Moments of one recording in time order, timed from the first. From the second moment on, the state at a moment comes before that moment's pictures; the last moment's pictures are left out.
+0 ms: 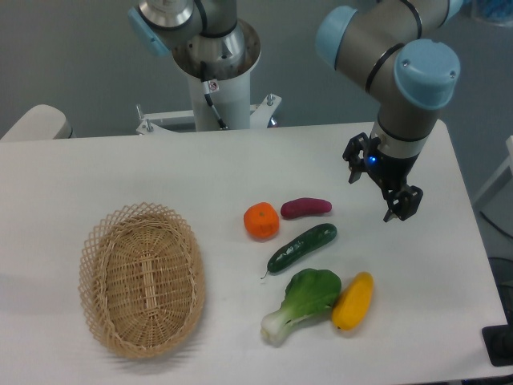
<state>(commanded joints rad) 2.69 -1.90 -1.46 -1.30 1.51 1.68</state>
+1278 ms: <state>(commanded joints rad) 2.55 -1.90 -1.66 -1.07 1.51 1.27</state>
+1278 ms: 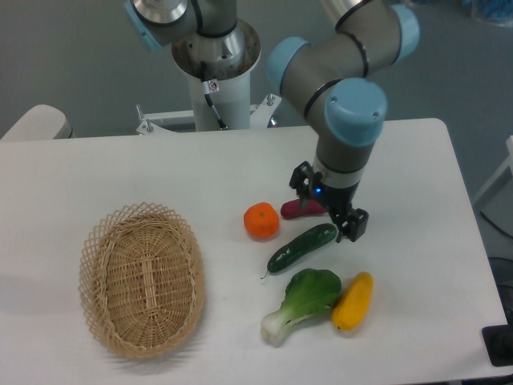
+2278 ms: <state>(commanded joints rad) 2.51 -2.05 -1.72 -0.94 1.70 1.38</state>
